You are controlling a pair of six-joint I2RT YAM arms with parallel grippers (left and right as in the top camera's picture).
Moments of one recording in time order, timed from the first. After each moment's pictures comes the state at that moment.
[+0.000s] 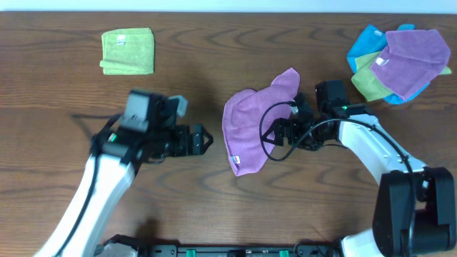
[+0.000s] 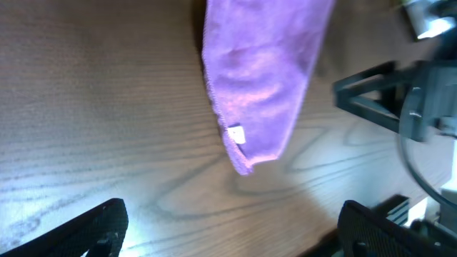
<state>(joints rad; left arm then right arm) -0.27 1.31 1.00 -0.83 0.48 -0.35 0.13 1.68 0.98 -0.67 -0.63 0.18</state>
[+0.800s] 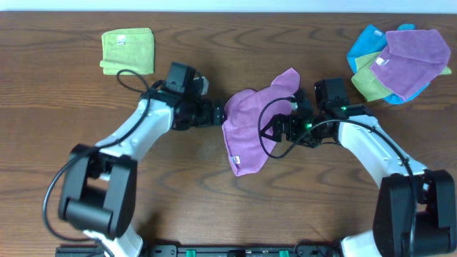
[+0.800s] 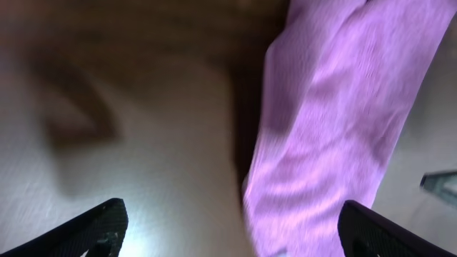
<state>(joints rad) -0.32 1.84 1.19 -0.53 0.41 -0.38 0.15 1.66 0.98 -0.62 -0.63 0.22</state>
